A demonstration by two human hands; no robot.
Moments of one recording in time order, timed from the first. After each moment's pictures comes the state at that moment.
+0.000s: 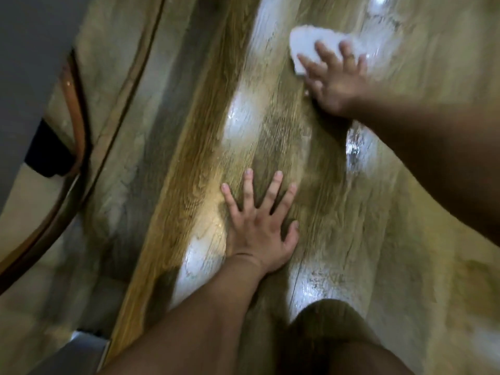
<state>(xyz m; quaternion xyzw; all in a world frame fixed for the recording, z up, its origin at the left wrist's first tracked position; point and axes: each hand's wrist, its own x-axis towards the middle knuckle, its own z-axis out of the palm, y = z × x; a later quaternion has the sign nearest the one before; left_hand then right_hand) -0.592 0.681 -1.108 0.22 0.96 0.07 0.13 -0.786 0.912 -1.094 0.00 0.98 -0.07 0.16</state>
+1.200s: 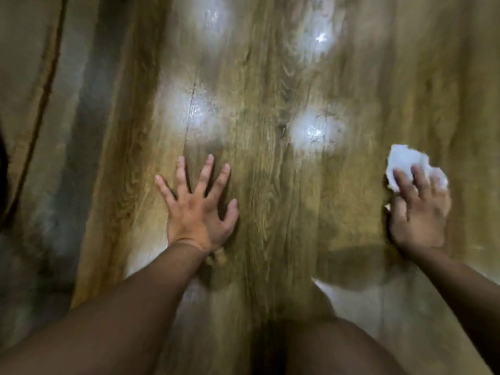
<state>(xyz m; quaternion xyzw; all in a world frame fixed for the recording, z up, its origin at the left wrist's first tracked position) -0.589 0.682 -1.111 0.22 0.97 0.00 0.11 -0.430 1.037 -1.110 0.31 0.95 -0.05 0.03</state>
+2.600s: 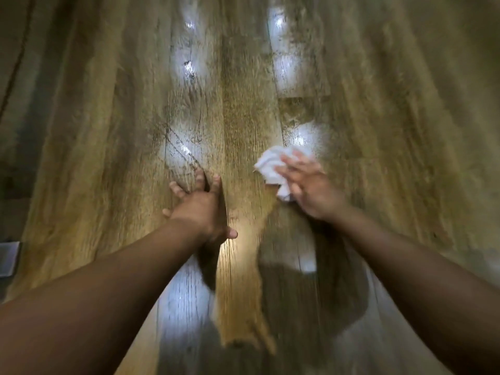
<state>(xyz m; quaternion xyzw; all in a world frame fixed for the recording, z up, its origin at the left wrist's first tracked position) -0.341 0.729 -1.050 0.21 0.90 -0.02 0.38 -0.236 0.955 -1.094 0.09 0.97 -0.21 0.05</state>
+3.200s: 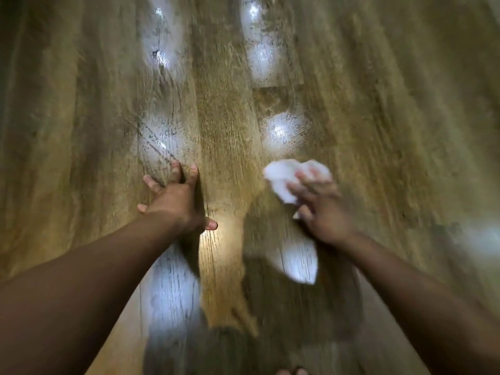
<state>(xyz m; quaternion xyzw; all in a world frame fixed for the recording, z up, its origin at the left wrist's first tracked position) -0.350 0.729 -1.053 0.21 0.90 -0.01 0.39 -0.143 0.957 -1.102 0.17 0.97 -0.15 0.05</state>
